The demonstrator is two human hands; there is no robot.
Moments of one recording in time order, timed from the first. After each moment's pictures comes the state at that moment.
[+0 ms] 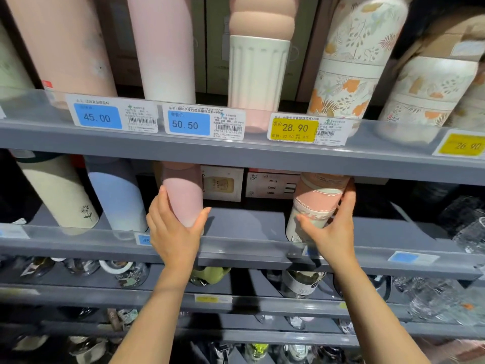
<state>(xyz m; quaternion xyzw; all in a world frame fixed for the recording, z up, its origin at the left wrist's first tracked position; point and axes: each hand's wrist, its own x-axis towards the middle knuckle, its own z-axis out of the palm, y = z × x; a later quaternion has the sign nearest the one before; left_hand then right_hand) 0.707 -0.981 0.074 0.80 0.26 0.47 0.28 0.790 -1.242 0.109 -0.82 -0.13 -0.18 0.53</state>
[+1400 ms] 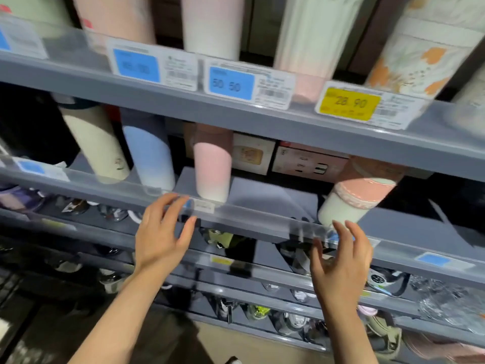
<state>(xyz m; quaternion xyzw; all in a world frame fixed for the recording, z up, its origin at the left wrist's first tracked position) 0.613 -0.955 0.055 0.88 0.18 0.39 0.20 0.708 -1.230 0.068 -0.88 -0.14 -0.30 0.33</state>
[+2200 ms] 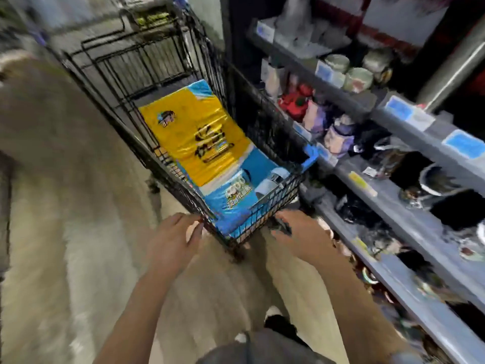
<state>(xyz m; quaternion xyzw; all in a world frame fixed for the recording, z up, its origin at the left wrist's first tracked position) 0.038 -0.663 0.002 0.79 0.58 0.21 0.04 0.307 -0.707 -0.003 -0.72 -0.62 0.29 0.10</state>
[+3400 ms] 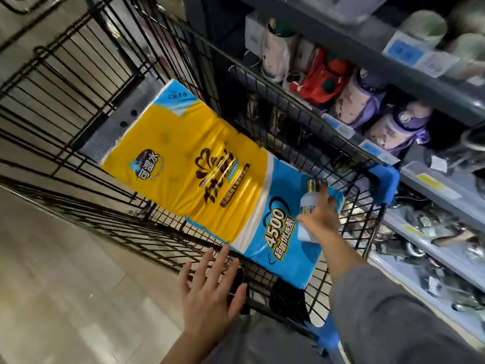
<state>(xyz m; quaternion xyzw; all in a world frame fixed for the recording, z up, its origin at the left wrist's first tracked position) -0.021 -0.426 -0.079 0.91 0.39 0.09 0.03 0.276 -0.438 -0.144 -0.93 -0.18 0.30 0.13</state>
